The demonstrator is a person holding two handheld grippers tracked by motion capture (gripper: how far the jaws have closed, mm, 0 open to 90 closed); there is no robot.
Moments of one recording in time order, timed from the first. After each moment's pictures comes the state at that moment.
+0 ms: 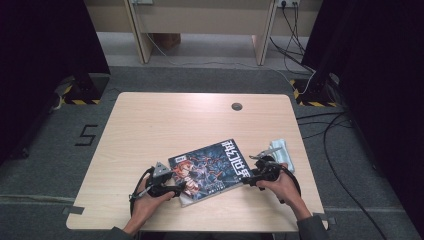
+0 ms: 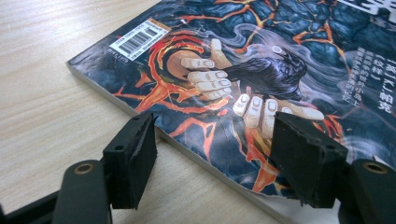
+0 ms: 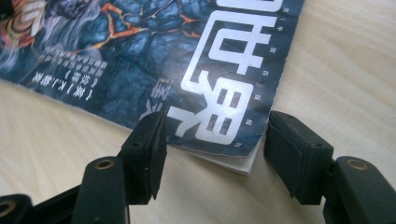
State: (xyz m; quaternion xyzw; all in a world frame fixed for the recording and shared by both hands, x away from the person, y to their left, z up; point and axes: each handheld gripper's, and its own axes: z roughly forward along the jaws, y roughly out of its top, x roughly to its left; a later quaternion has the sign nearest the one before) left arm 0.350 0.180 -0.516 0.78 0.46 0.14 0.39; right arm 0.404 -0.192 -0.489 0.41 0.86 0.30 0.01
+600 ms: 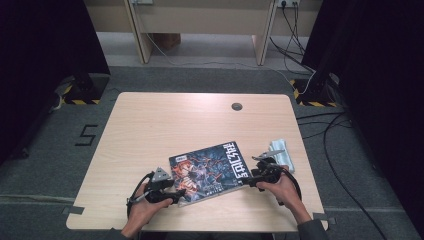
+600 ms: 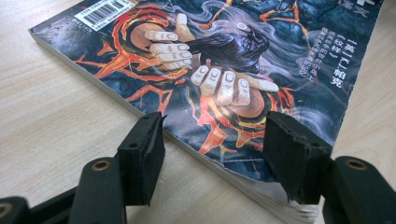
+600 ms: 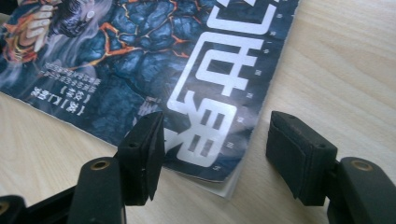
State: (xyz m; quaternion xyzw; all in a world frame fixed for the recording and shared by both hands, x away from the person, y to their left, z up) left arm 0.333 0.179 -0.510 0.81 0.44 0.10 0.38; right arm 0.402 -0.194 -0.494 0.43 0.84 0.33 0.01
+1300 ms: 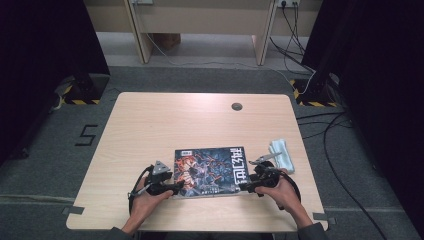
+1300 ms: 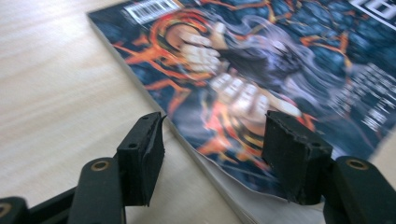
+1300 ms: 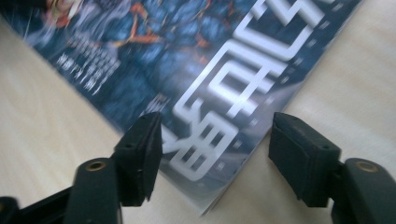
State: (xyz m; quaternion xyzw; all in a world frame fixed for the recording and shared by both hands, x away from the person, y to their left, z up) left arm 0.347 0.181 -0.511 0.79 0.46 0.12 0.39; right arm 0.388 -0.187 -0.487 0.42 0.85 0.32 0.00
